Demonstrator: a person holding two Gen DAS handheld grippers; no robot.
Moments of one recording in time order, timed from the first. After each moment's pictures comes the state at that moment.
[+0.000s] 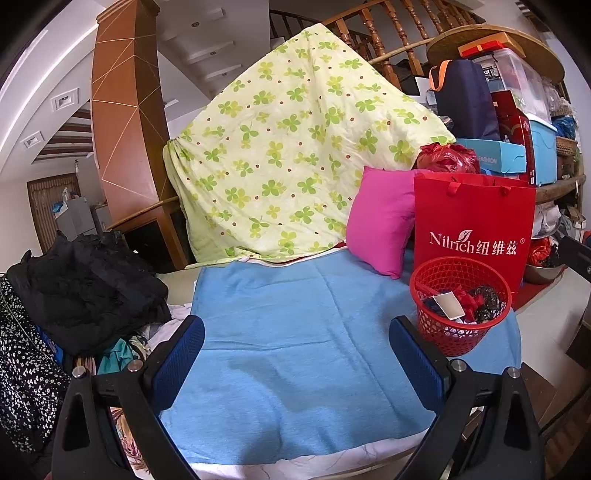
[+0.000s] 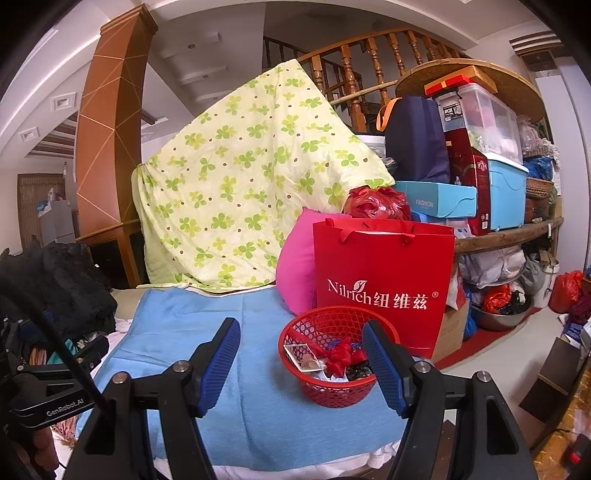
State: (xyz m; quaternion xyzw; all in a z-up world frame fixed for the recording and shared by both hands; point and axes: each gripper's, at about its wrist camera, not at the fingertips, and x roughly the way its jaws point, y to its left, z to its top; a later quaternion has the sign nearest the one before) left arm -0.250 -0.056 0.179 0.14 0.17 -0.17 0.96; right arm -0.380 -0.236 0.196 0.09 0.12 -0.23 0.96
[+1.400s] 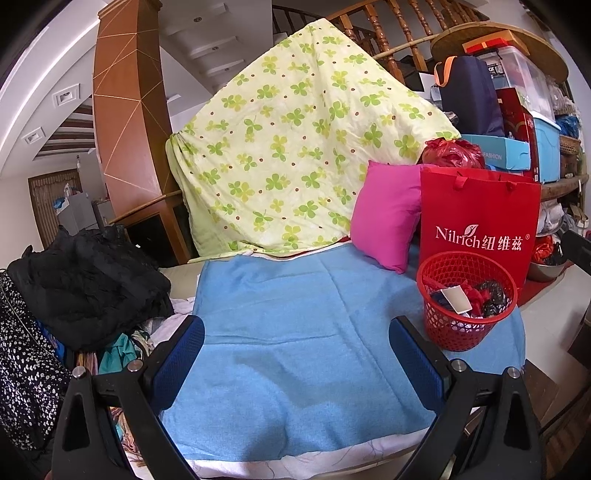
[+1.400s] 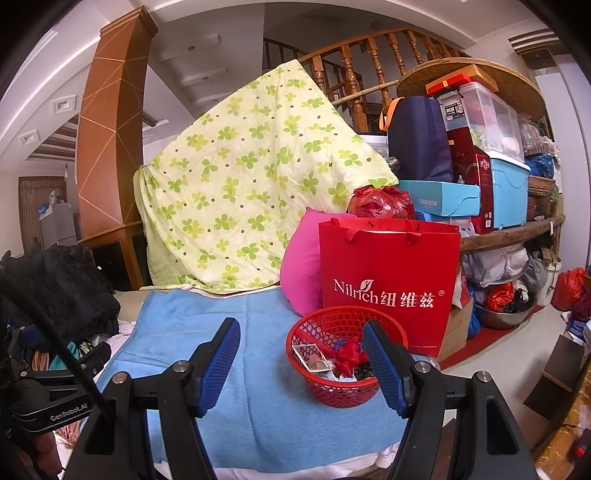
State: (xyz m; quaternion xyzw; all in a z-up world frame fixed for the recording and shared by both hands) left arm -0.244 -0.048 0.171 0.14 0.17 -0.17 0.96; right arm -0.370 -0.225 0.201 0.08 0.13 -0.23 0.96
